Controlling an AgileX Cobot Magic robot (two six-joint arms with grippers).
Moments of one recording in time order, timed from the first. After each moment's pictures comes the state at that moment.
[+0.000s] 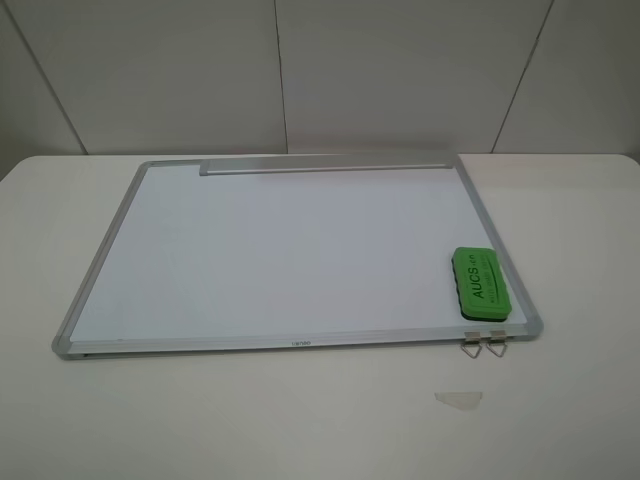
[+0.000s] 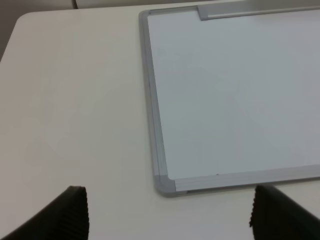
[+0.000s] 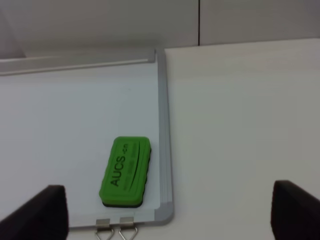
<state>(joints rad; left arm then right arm) -0.03 -0.01 -0.50 0.00 1.06 0.02 0.06 0.01 -0.53 -0.08 1.06 0.16</state>
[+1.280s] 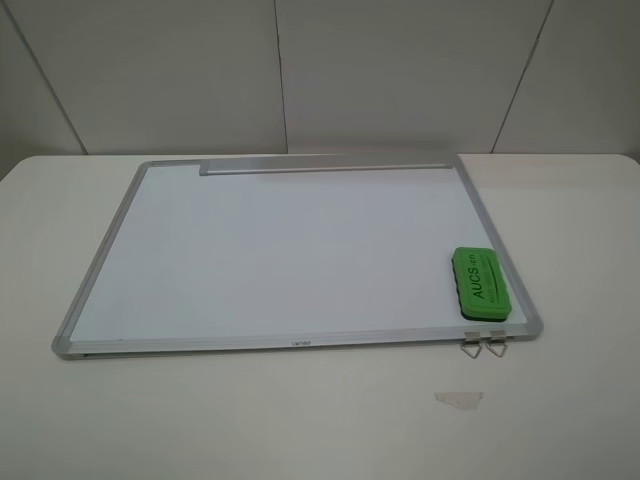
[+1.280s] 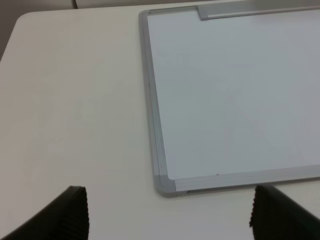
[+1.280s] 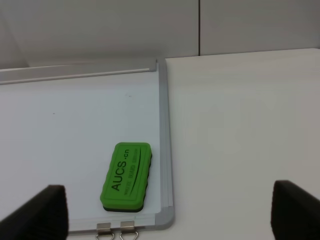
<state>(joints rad) -0.03 -0.01 -0.50 0.00 1.06 0.02 0.06 0.00 -0.53 -0.08 1.06 0.16</state>
